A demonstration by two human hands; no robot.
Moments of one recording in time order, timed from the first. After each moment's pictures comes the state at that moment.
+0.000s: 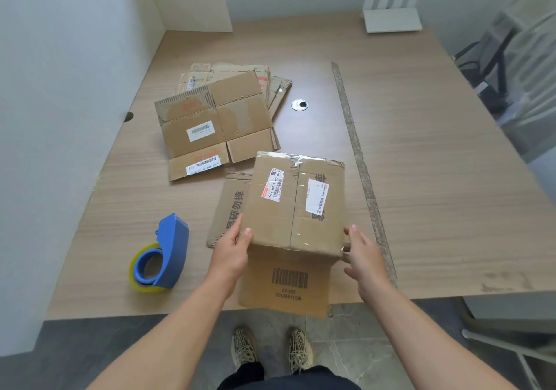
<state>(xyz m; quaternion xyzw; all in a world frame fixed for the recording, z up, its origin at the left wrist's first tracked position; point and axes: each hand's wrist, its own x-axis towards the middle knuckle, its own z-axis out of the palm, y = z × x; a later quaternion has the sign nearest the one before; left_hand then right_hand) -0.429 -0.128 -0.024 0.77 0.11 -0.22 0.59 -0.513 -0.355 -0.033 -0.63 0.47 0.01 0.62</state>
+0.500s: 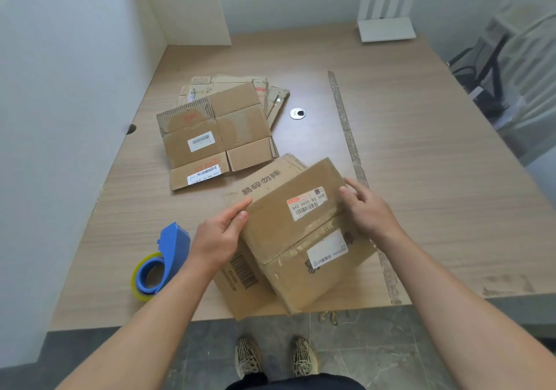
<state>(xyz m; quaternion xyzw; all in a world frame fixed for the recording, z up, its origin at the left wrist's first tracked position) -0.400 -0.114 0.031 0.85 -0.09 -0.12 0.51 -0.454 -0.414 0.011 -0.81 0.26 0.00 0.53</state>
